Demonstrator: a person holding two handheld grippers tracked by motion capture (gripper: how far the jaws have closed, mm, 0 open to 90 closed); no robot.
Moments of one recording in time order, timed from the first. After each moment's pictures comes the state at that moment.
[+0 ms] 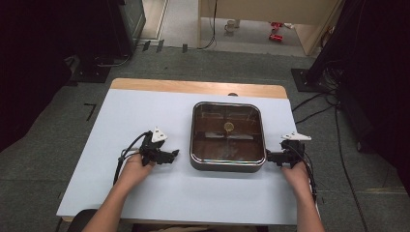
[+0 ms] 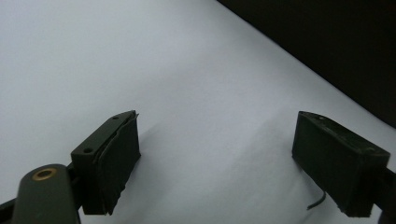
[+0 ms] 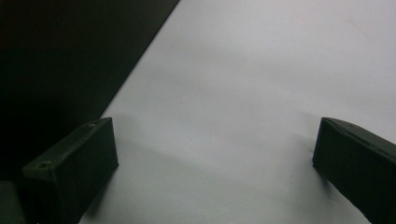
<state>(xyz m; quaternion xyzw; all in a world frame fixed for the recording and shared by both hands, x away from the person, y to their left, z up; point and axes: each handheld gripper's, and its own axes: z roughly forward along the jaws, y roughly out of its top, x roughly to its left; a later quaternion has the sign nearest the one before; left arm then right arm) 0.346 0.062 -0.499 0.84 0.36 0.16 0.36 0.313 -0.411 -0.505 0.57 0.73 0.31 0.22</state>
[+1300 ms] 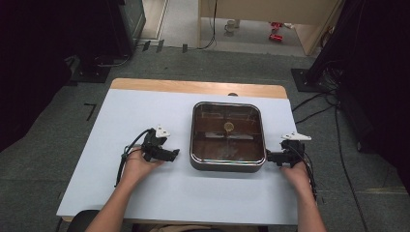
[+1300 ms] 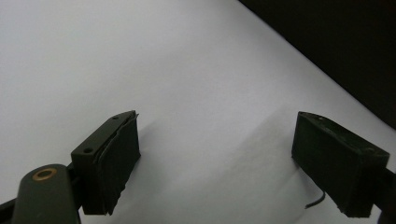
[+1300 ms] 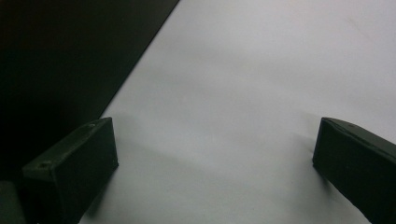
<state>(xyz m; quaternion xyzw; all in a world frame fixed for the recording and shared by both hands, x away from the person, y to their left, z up) 0.353 0.054 -0.490 0.86 0.37 0.14 0.32 0.313 -0.411 -0.505 0.57 0.73 0.31 0.22</state>
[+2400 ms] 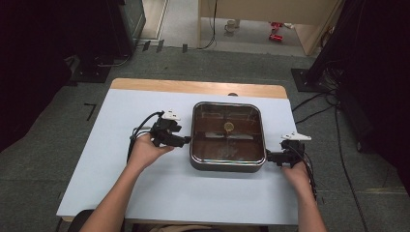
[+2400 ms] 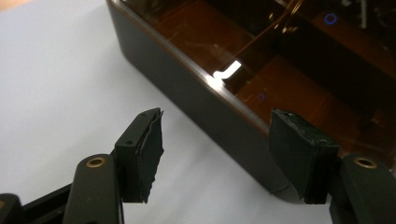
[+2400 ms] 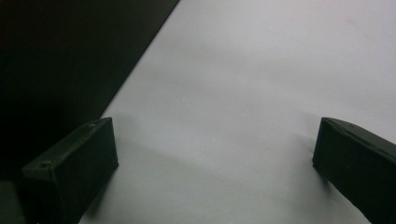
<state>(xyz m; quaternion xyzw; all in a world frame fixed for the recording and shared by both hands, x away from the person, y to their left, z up) 0.370 0.022 -0.423 0.87 0.32 0.07 0.38 0.313 -0.411 -0.505 0.57 0.73 0.31 0.22</state>
